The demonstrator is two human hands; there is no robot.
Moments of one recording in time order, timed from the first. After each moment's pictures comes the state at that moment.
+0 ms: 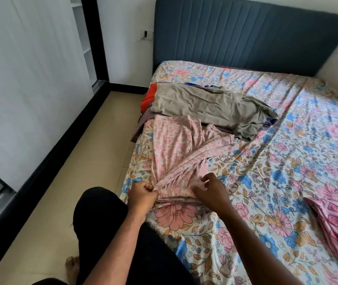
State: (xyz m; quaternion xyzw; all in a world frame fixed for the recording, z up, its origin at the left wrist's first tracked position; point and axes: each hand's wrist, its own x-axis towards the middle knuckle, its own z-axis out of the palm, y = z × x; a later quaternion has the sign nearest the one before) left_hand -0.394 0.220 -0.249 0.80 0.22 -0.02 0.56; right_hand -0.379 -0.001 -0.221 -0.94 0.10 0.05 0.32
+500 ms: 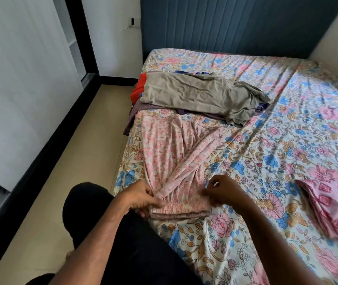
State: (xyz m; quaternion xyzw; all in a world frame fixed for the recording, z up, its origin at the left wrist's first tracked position) left_hand -0.390 0.231 -0.233 0.82 0.05 -0.34 0.45; right_hand -0.401 -0.060 -0.219 -0.86 0.13 0.18 0.46
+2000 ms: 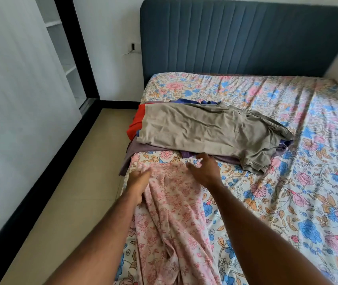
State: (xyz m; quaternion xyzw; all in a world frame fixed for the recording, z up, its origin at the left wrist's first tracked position) left_hand -0.123 0.211 -0.251 0.69 0.29 -0.12 0.65; right_hand -0.099 -0.024 -0.238 -0.93 0.08 -0.03 0.35
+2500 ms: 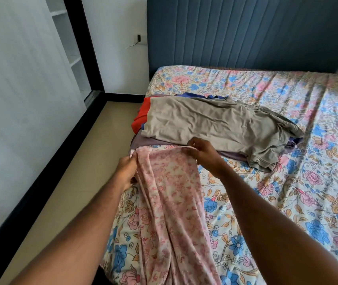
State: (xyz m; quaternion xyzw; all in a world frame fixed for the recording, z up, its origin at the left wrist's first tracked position) left_hand -0.115 0.250 -0.226 0.67 0.26 -0.08 0.69; right_hand -0.088 -0.010 -0.195 -0.83 -0.10 0.03 0.55
